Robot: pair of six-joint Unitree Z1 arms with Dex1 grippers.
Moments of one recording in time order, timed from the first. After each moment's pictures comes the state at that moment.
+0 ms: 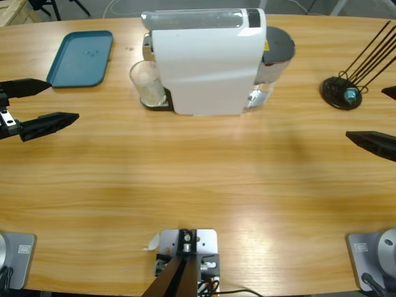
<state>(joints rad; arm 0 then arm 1) -0.57 1.09 -0.45 -0.11 -0.25 0.18 0.60 0.78 -0.58 0.28 0.07 -0.09</state>
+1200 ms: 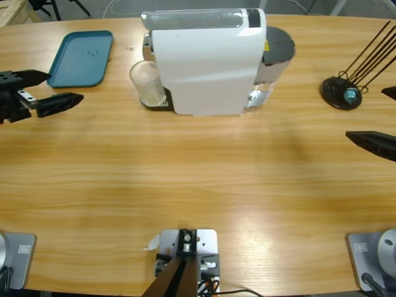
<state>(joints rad) -0.57 1.24 -0.44 -0.25 -0.09 0.10 0.60 0.78 -0.58 0.28 0.07 -0.08</state>
